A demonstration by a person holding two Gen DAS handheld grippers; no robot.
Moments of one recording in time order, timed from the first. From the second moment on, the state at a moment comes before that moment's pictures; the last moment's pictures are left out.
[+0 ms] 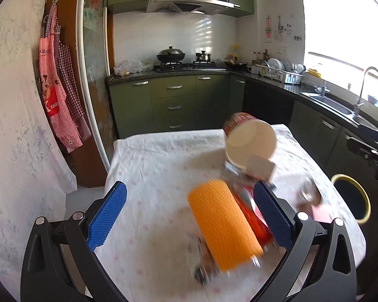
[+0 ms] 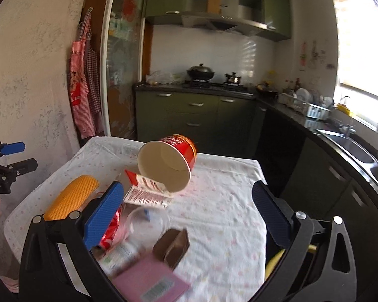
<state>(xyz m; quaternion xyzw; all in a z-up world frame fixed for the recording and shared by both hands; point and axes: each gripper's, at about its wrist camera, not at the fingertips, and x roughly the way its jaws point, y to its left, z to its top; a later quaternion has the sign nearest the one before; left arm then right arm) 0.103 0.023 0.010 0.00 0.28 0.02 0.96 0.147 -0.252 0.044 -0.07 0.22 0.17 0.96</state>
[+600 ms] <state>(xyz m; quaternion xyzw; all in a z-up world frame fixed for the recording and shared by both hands) 0.230 0.014 -0.011 0.02 0.31 -0.01 0.95 0.348 -0.188 -0.040 -0.20 0.30 0.21 0.91</state>
